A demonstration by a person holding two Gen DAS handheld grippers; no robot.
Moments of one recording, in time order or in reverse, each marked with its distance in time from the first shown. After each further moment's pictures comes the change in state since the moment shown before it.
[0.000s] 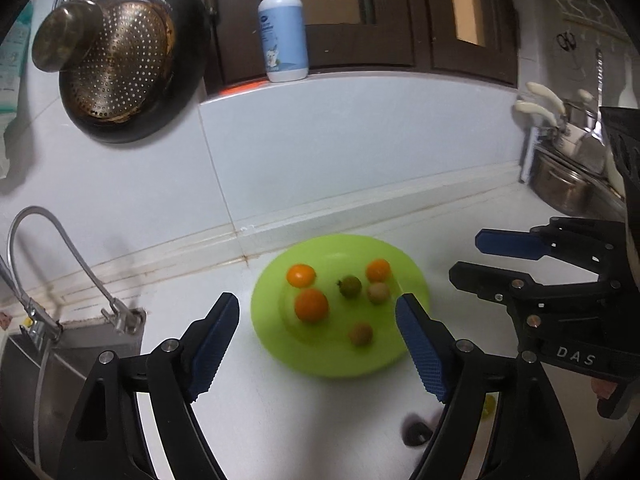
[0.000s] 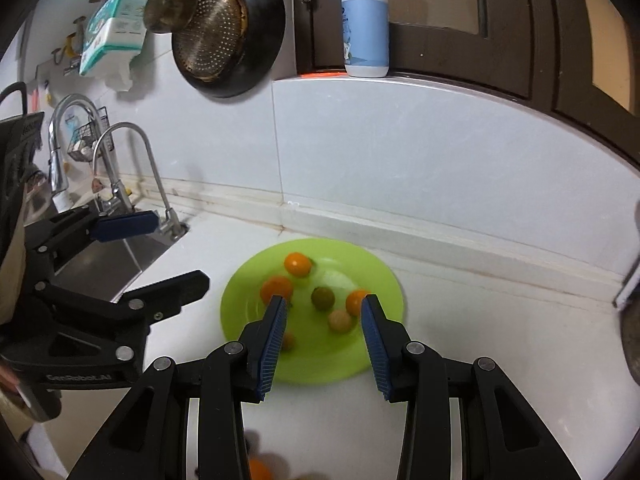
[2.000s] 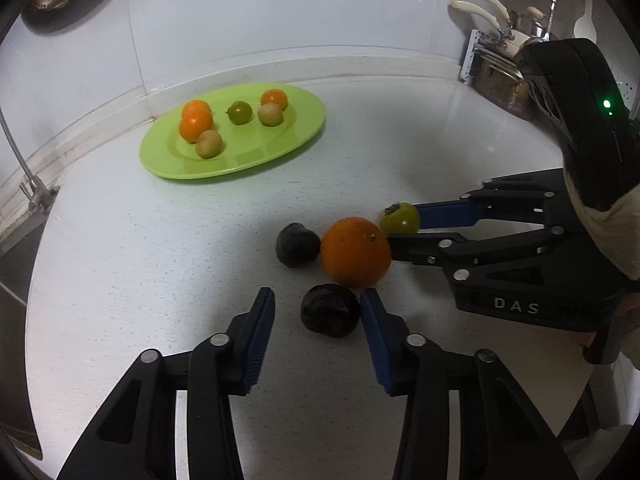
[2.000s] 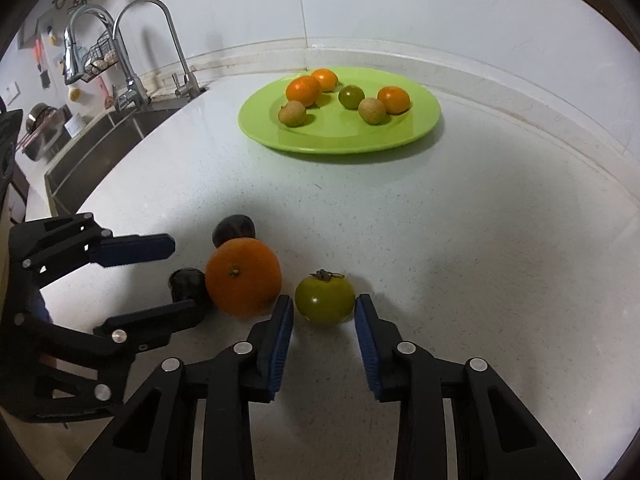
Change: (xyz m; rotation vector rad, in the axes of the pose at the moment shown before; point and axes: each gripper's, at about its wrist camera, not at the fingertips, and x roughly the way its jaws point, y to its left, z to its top) left arm 0.010 -0.077 -0.132 0.012 0.263 -0.205; right arm 0.016 0.007 -0.142 0.006 0.327 0.098
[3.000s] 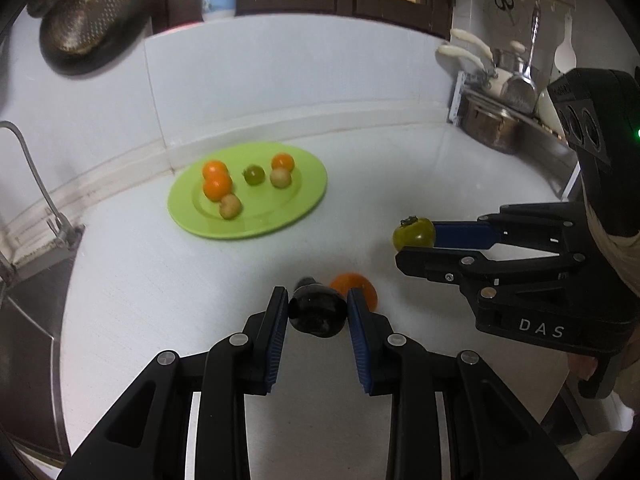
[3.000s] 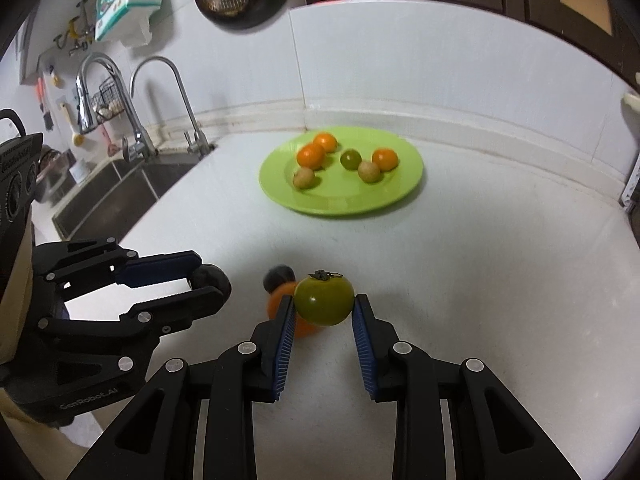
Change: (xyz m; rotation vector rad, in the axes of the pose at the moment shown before) left arm -0.060 0.008 0.018 0.015 -0.153 0.010; right arm -0.063 0.022 0.007 0.064 -0.170 -0.022
